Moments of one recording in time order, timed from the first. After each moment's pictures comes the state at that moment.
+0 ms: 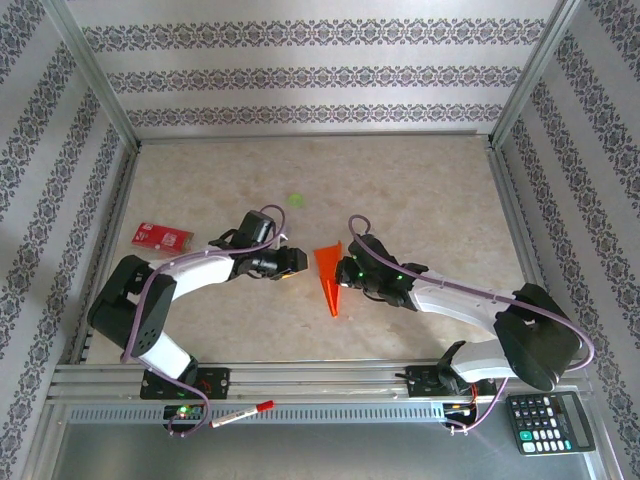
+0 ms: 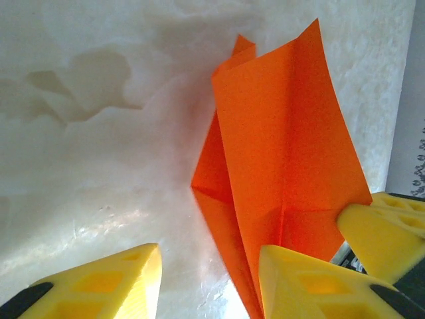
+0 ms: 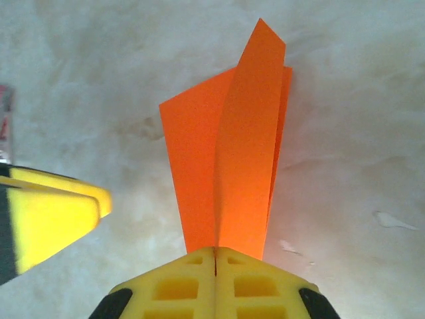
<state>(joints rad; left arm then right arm) -0.48 1.56 0.76 -0.10 0.55 -0.77 0.77 1.34 0.63 -0.06 -0.03 0.92</state>
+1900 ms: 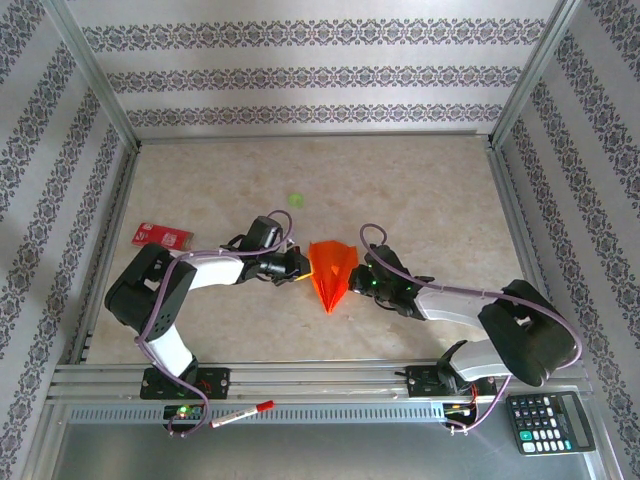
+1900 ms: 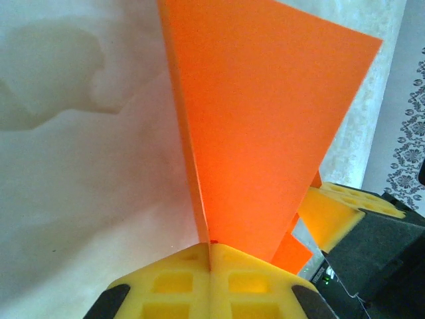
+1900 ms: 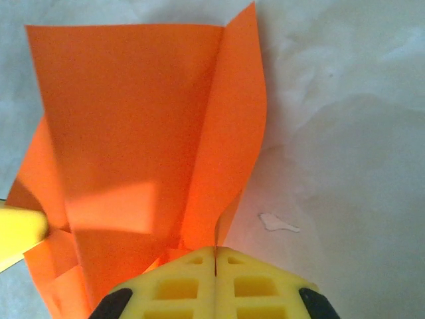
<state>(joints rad) -0.51 1.70 0.75 0.09 0.60 -0.89 0.67 1.39 0.44 0.14 -0.04 0.94</state>
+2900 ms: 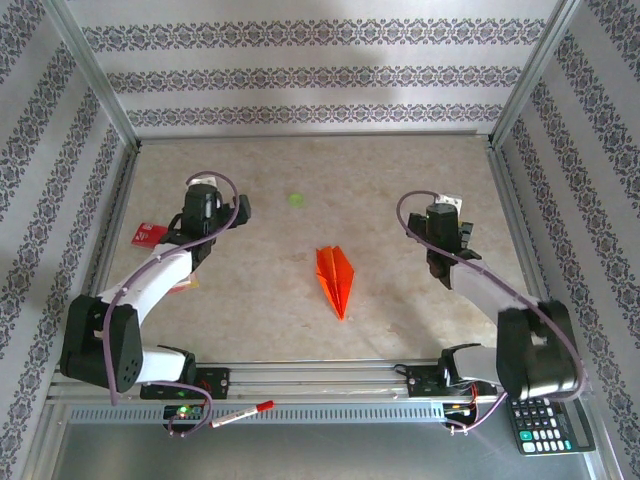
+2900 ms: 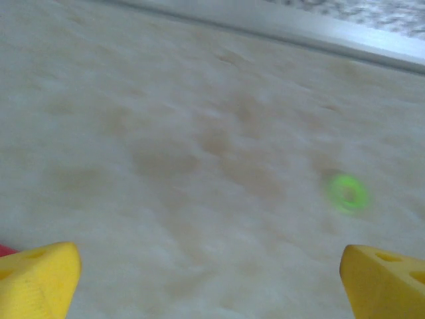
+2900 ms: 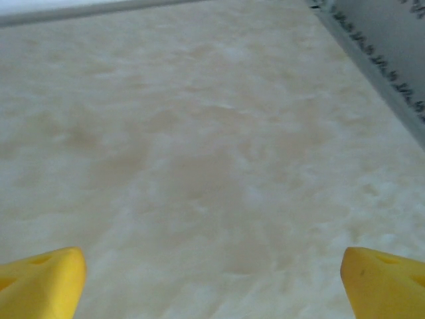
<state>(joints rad) -0.17 1.34 0.80 -0.04 -0.20 -0.31 0.15 1.32 0.57 0.11 0.38 0.20</state>
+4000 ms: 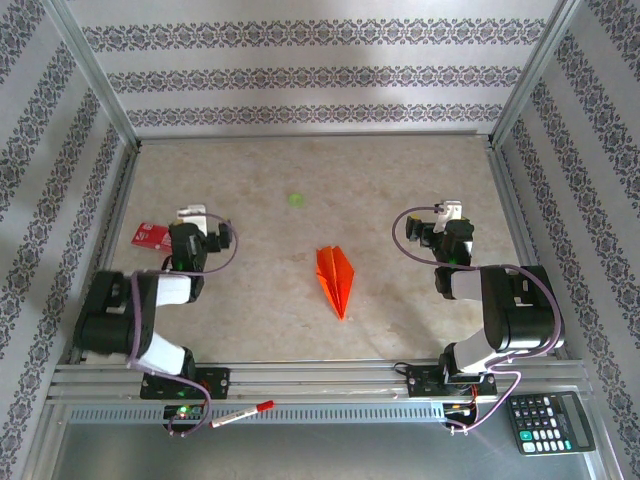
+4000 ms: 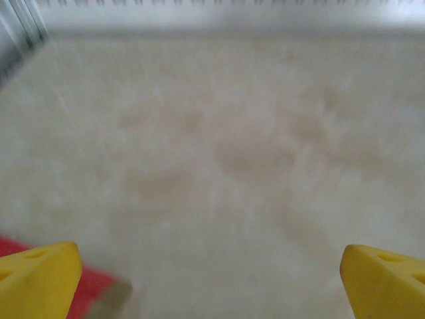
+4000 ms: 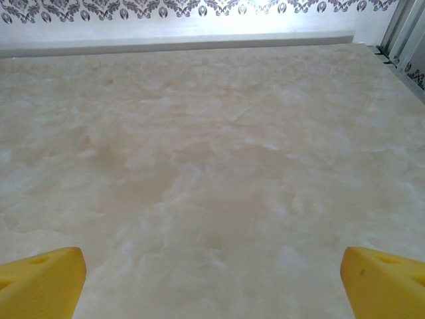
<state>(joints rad) -0.02 1.55 0.38 0.76 -0.14 -0.04 -0.01 1.52 0.38 0.79 0.00 0.05</state>
